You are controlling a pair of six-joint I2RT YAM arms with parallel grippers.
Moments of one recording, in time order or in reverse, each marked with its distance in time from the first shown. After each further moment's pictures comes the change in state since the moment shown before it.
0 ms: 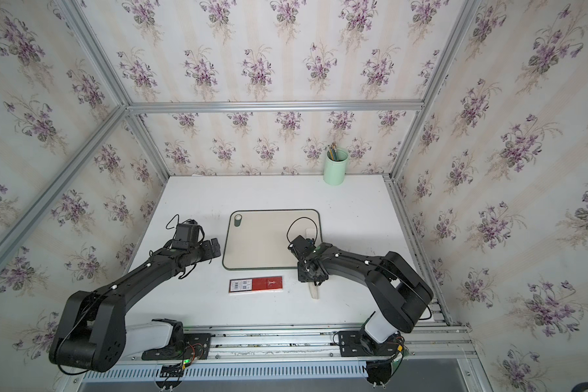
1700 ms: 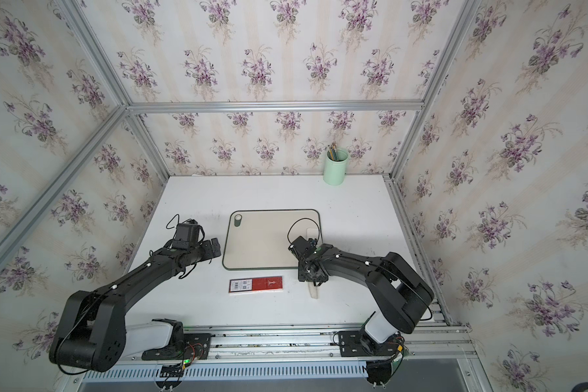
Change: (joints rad) left arm -0.002 0.001 0.002 0.000 0.000 0.000; right arm 0.000 -0.006 -0.015 0.023 0.015 0.070
